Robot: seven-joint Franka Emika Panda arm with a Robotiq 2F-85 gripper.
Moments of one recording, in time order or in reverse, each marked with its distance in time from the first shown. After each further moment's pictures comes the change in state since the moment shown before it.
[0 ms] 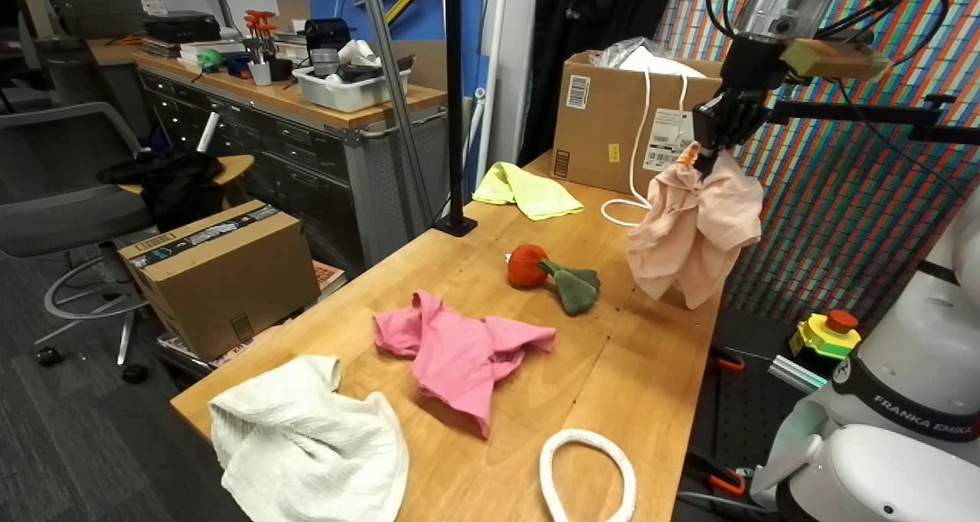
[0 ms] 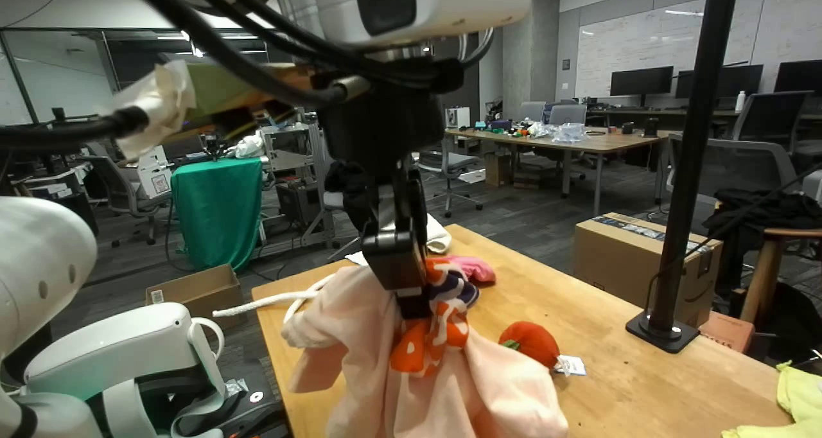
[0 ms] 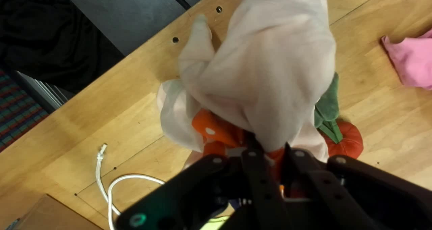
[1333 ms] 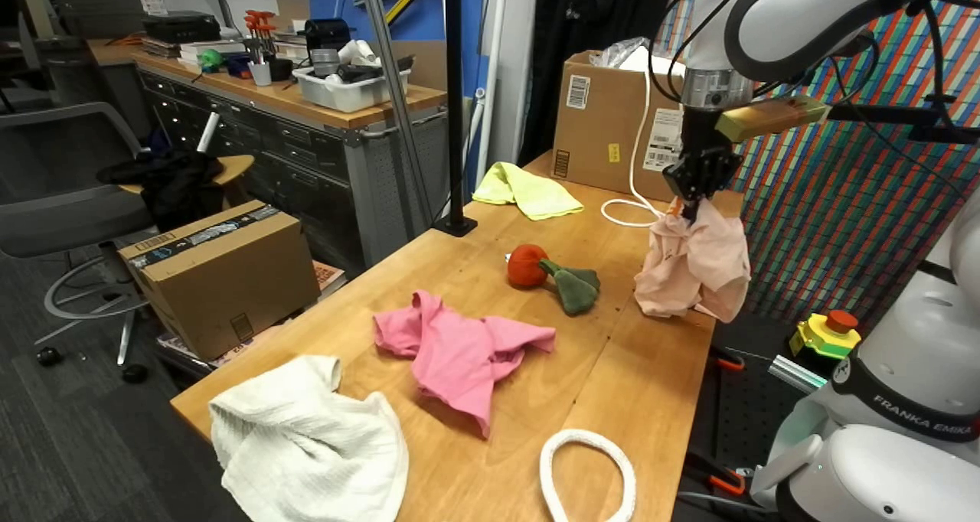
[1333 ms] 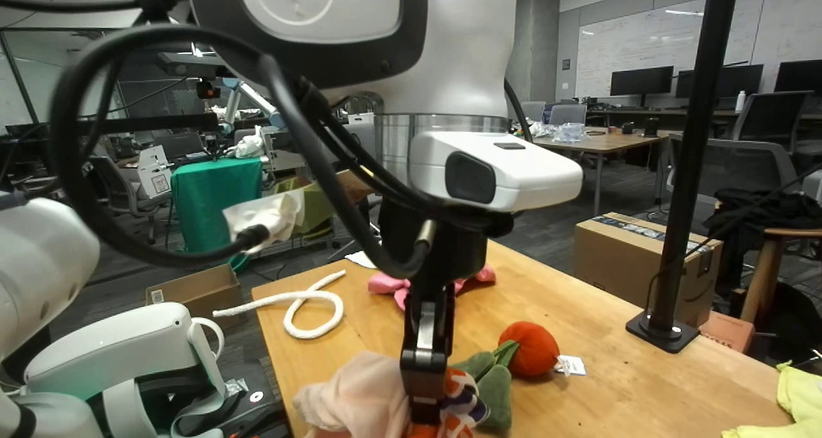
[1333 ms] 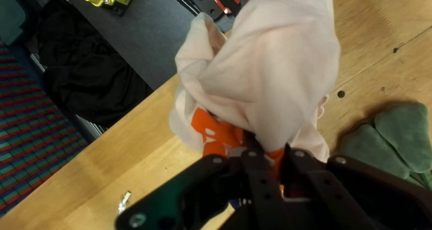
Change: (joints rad) arm -0.019 0.302 0.051 0.006 -0.086 0.078 0.127
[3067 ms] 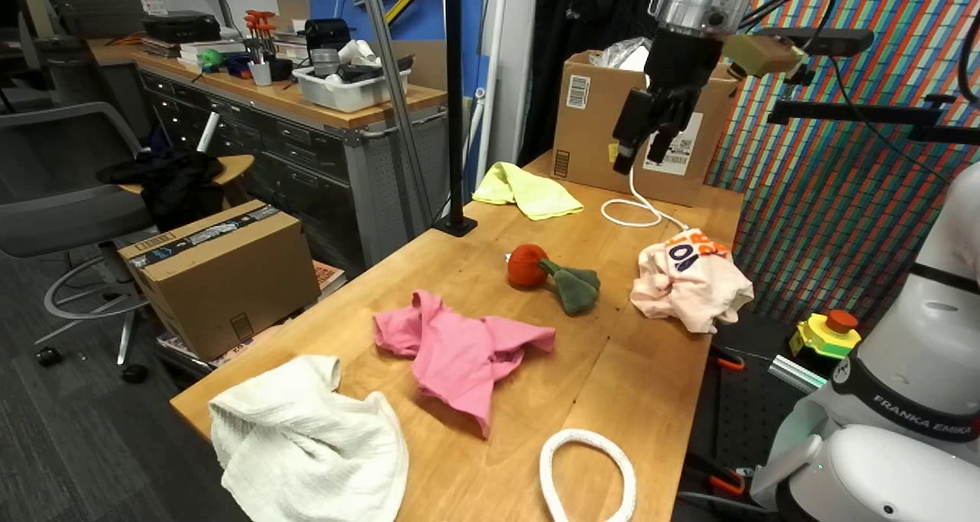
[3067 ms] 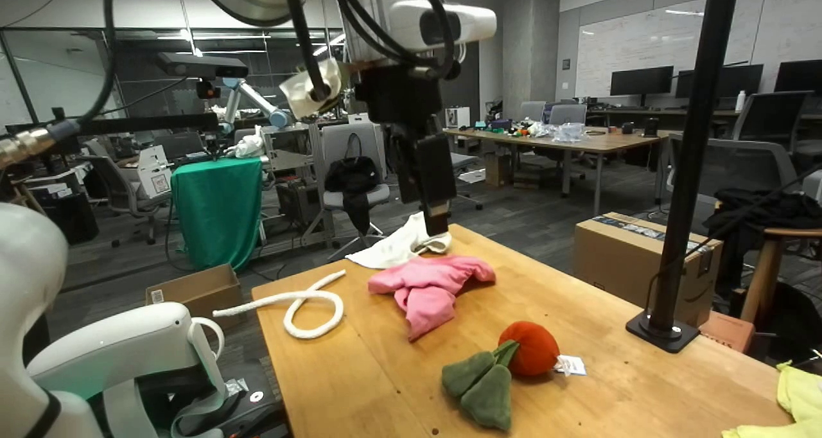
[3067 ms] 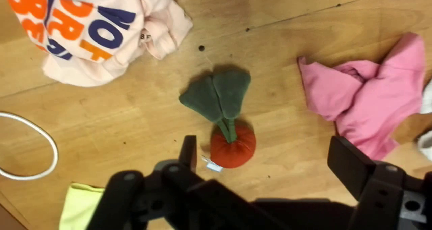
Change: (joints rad) arm 0.272 -0.128 0.044 0.111 0.183 0.014 -0.206
